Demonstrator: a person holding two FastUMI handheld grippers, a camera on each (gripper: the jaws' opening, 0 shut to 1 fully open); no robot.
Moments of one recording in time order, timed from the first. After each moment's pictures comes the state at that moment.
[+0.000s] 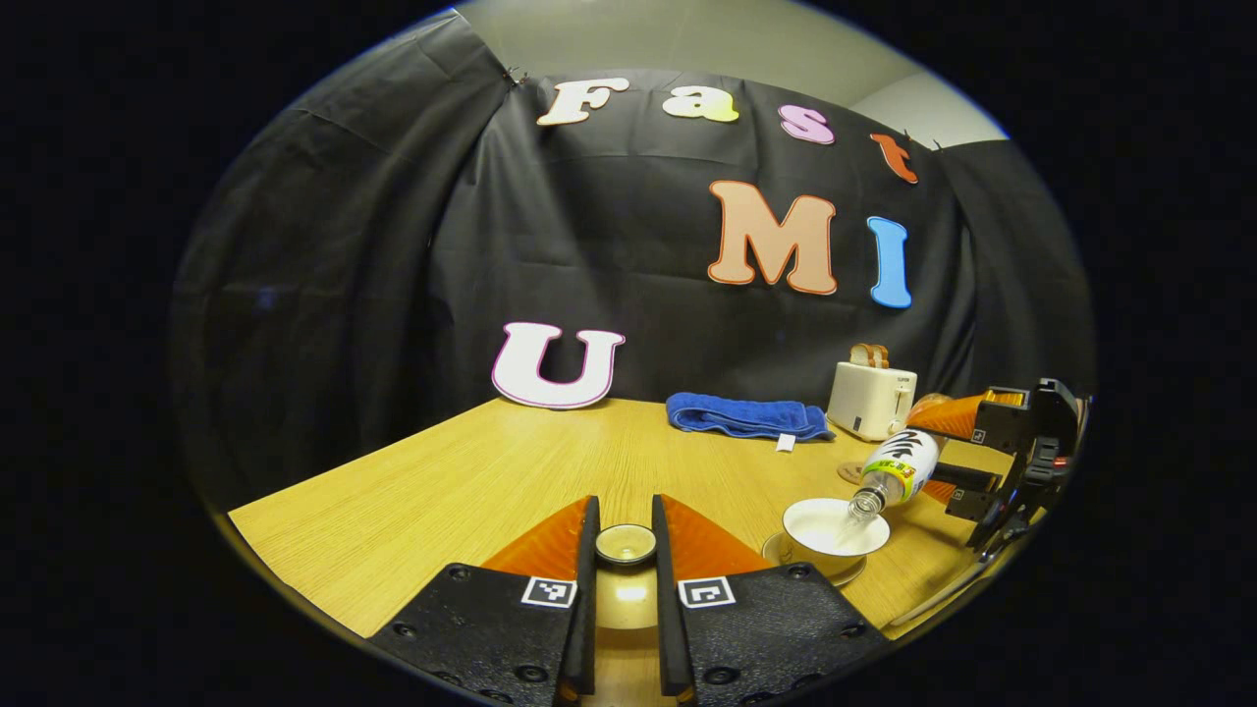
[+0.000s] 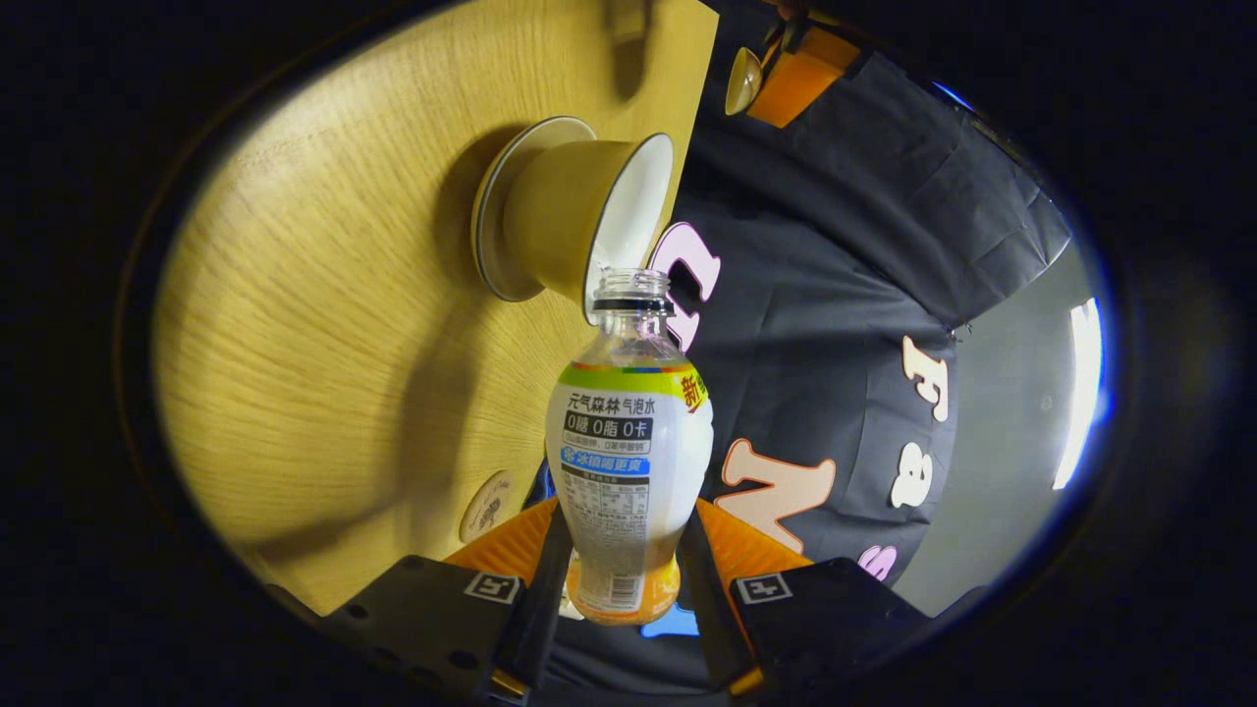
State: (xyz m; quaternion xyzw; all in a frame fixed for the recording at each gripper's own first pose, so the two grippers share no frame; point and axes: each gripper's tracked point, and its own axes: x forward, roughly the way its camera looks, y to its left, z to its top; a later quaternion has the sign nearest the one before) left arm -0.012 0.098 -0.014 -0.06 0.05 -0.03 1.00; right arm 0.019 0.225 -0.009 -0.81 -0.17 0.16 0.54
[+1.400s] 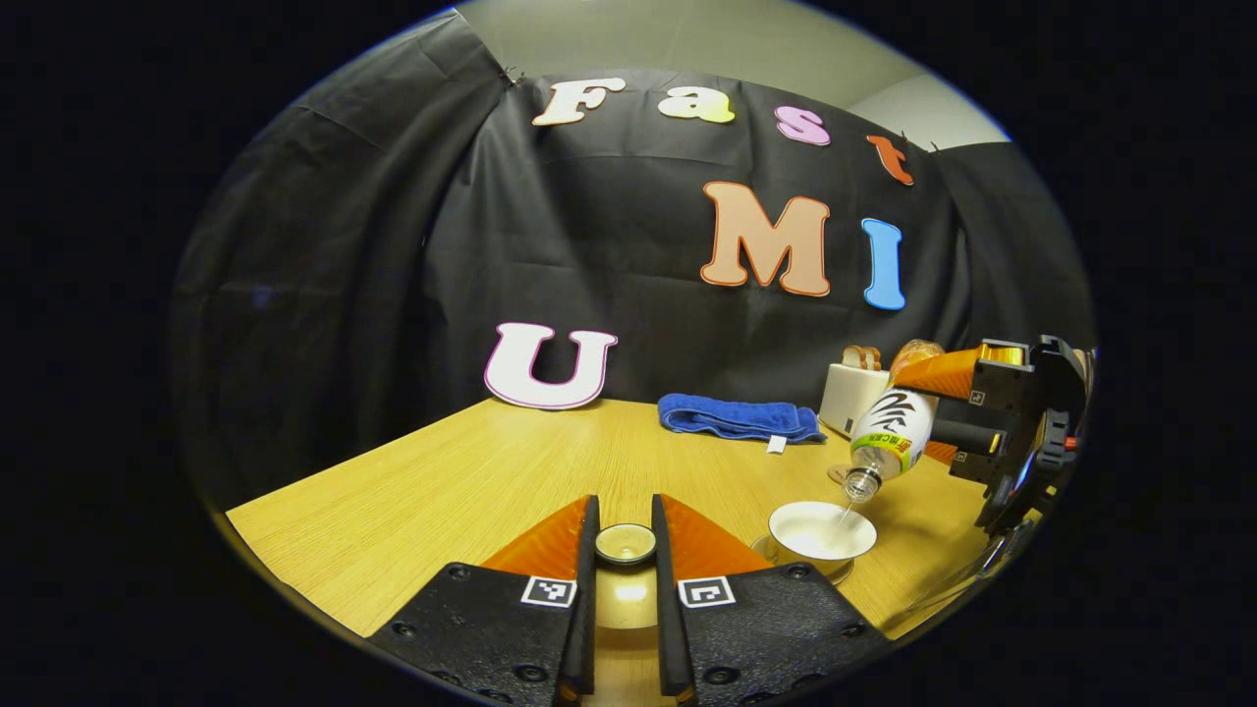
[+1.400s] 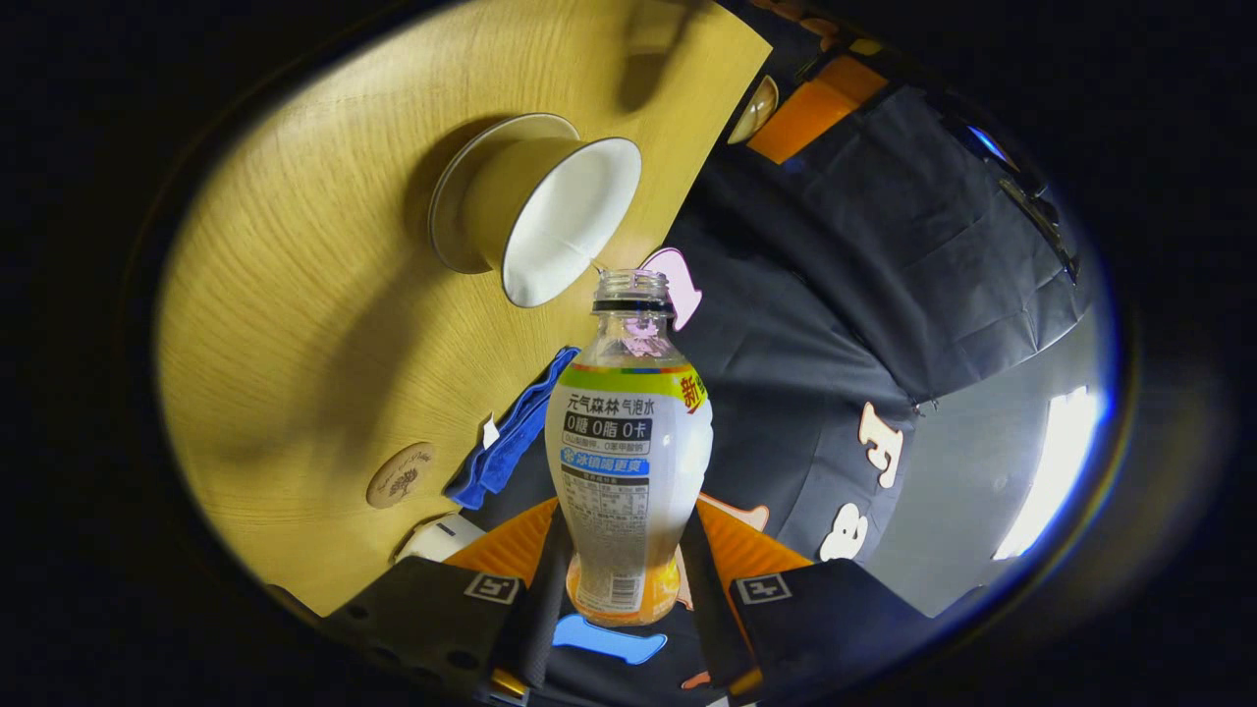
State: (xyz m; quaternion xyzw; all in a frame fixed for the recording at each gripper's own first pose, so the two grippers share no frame) left arm -0.015 0.095 -0.007 -0.06 0.05 -0.04 1.00; right arm 0.029 0.238 0.020 -0.85 -0.24 0.16 0.45
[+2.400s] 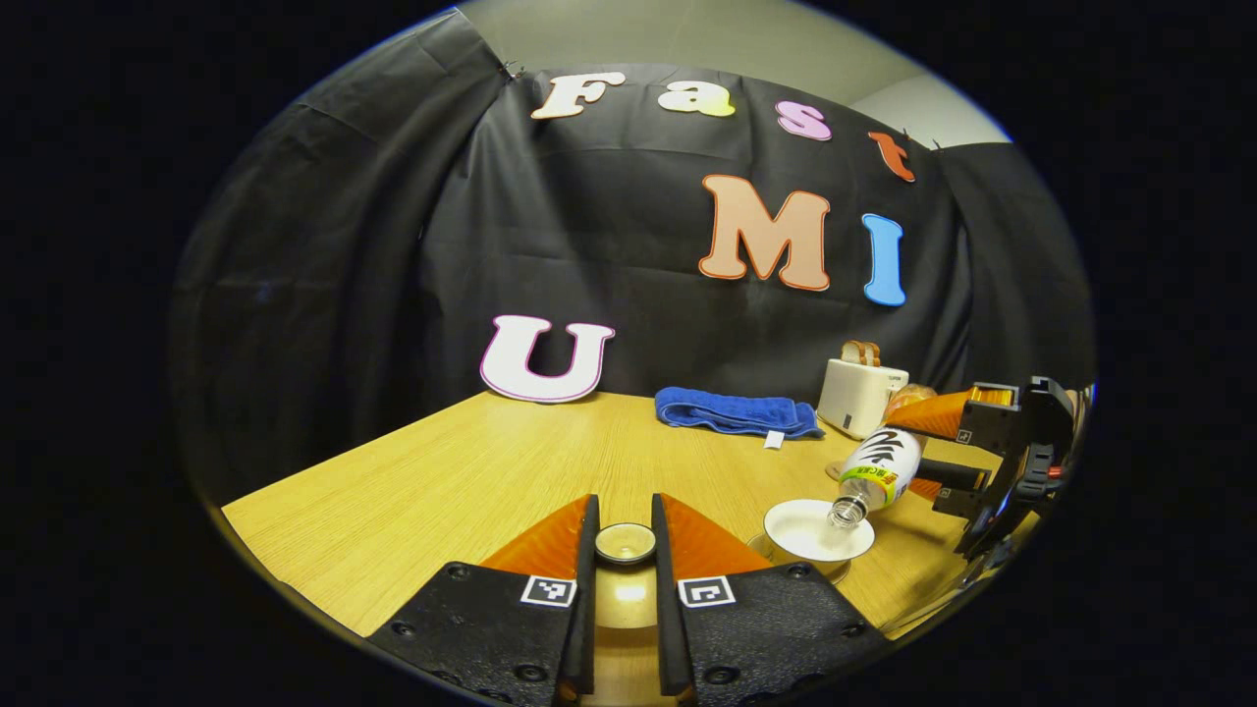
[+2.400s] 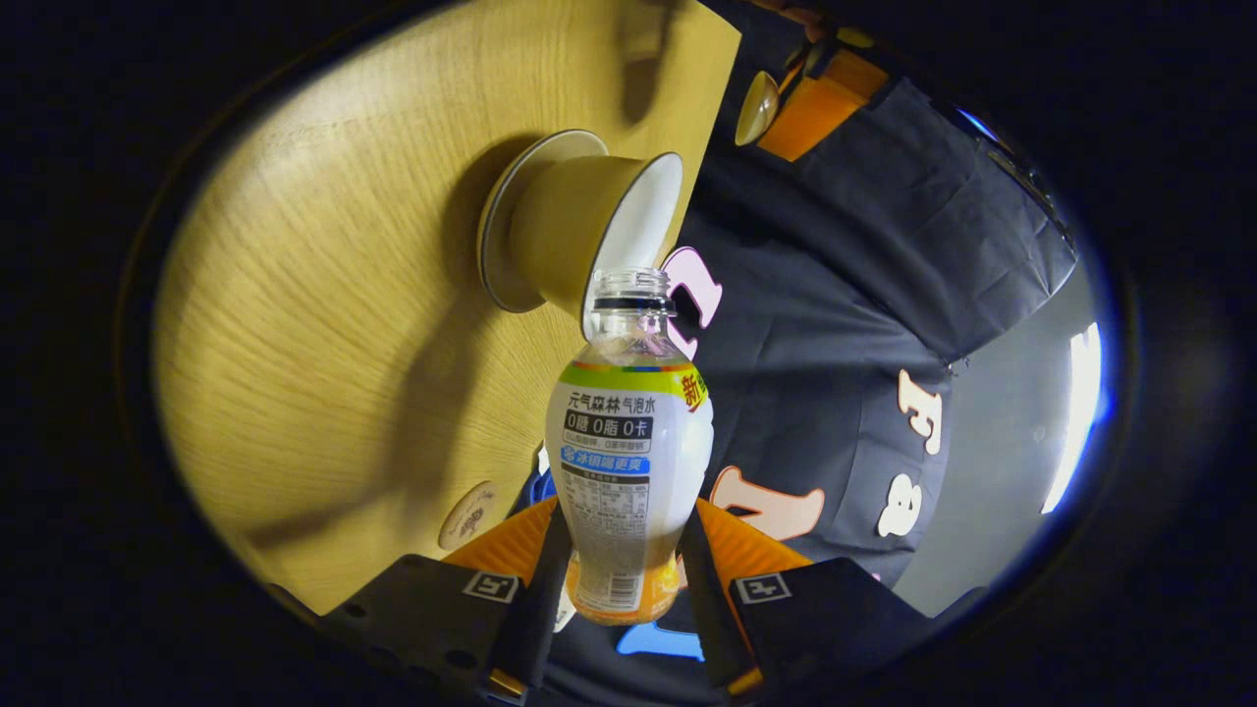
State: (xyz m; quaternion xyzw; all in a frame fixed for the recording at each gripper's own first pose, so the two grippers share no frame) left arm -0.011 0.088 -0.007 -0.07 0.06 -0.04 1.00; right arm 0.043 0.226 -0.018 -0.80 -0.19 0.19 0.53
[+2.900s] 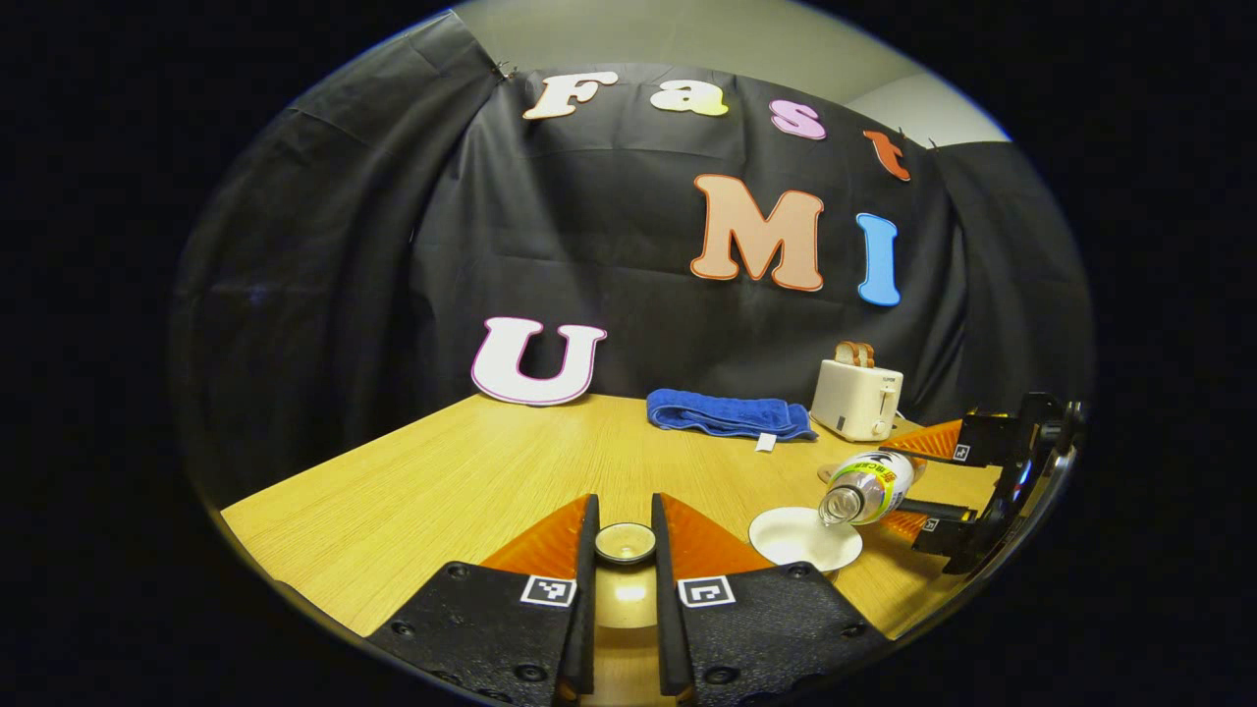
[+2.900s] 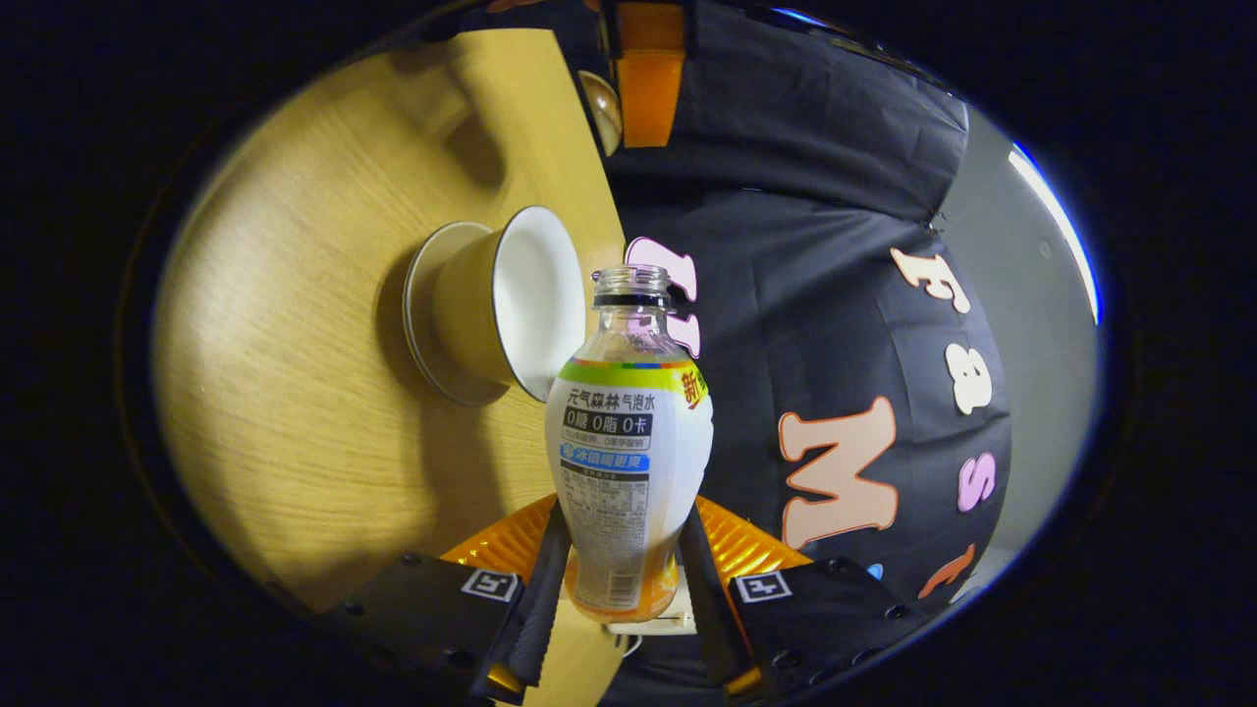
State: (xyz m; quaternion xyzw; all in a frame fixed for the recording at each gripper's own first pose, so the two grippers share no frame) left arm -0.007 0.075 -0.001 -0.06 0.06 -0.05 1.00; right arm 0.030 0.229 -0.033 -0.65 -0.11 0.25 0.71
